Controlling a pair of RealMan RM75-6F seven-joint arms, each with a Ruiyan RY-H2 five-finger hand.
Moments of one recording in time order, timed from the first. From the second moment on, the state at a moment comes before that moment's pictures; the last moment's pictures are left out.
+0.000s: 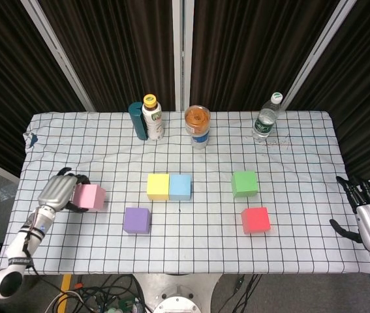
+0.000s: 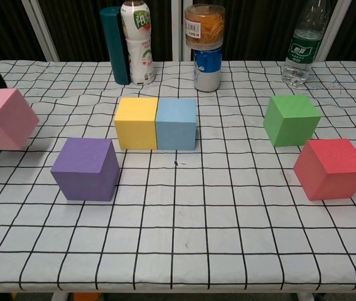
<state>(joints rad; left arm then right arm) -0.60 -1.17 -0.10 -1.69 1.06 0.93 0.16 0.13 -0.97 0.07 -1.63 -1.59 1.48 0.12</state>
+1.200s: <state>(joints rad) -0.94 -1.34 -0.08 -1.56 0.67 0.75 0.45 0.13 -0.97 0.06 -1.64 -1.56 1.47 0.11</state>
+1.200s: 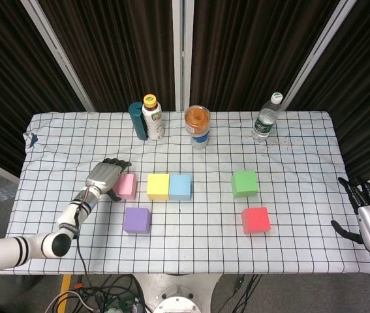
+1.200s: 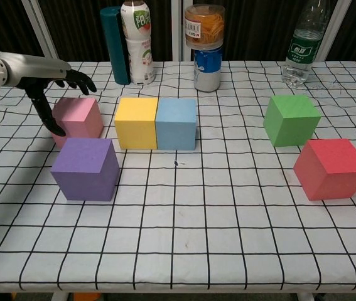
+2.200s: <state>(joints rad) -0.97 -1.36 -0.11 -1.52 0.73 0.73 0.35 0.12 -0.98 0.07 -1.63 -1.55 1.49 0.12</state>
